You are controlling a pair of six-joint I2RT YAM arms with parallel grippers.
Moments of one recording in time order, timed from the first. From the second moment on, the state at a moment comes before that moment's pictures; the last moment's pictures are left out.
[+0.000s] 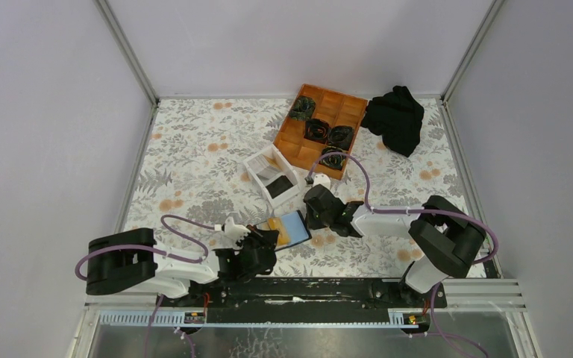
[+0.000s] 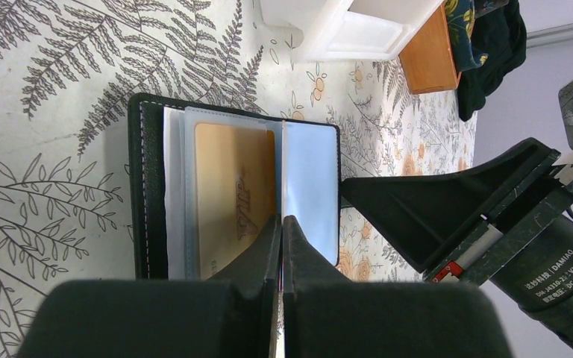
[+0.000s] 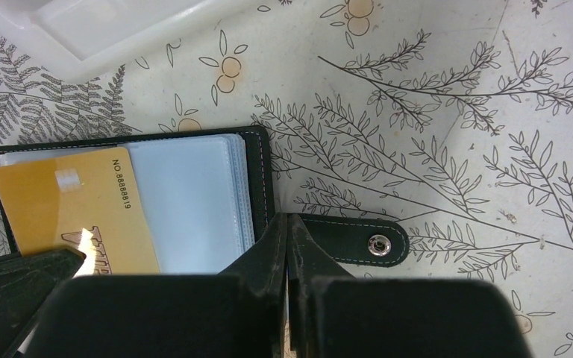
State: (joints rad) left arm -1.32 1.28 0.23 0.25 -0.90 -1.72; right arm 0.91 1.58 0.70 0.00 0.18 0.62
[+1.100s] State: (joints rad) left arm -1.36 1.27 0.23 0.17 -0.87 -1.78; right arm 0.93 1.58 0.70 0.00 0.22 0.64
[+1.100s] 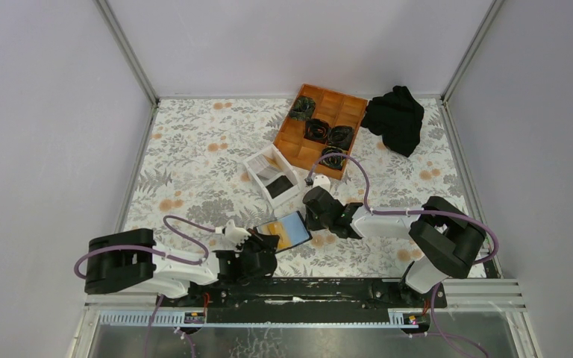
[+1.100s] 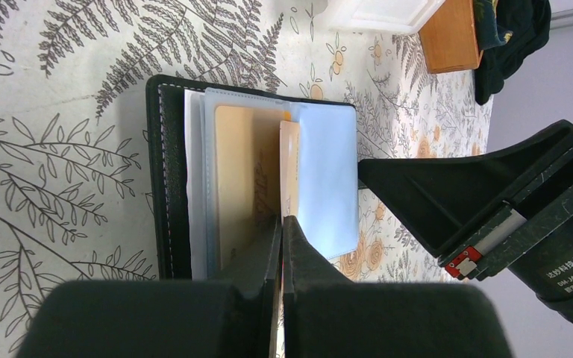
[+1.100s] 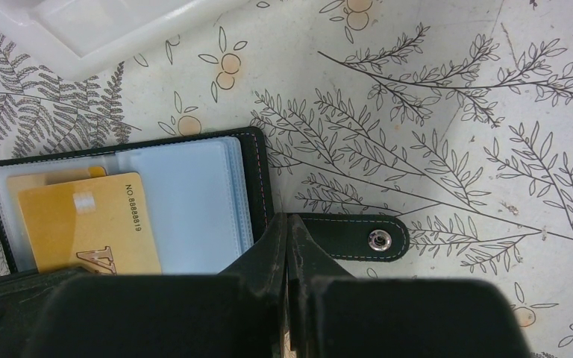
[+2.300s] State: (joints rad) left arm -1.37 1.28 0.23 0.12 -0.95 -1.87; right arm 0.94 1.58 0.70 0.00 0.22 0.64
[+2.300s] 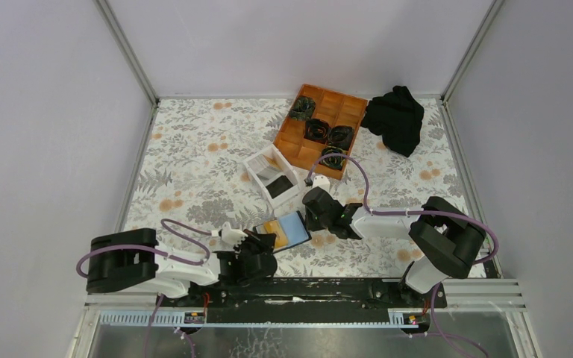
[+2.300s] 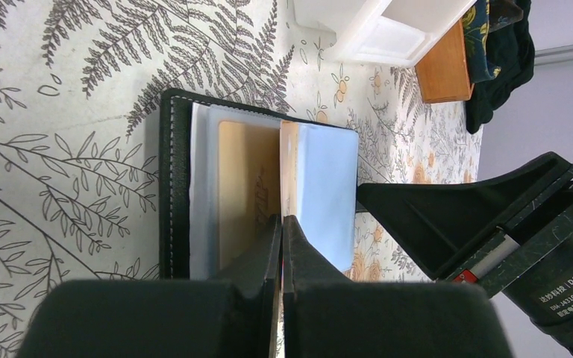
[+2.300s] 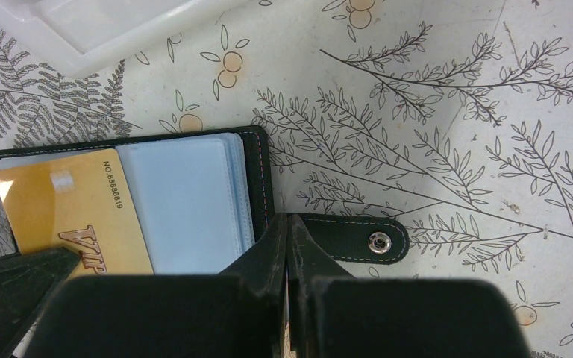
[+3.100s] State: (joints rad) left arm -1.37 1.37 0.22 0.29 -0.94 -1.84; right arm 0.94 1.58 0.70 0.00 0.23 0.64
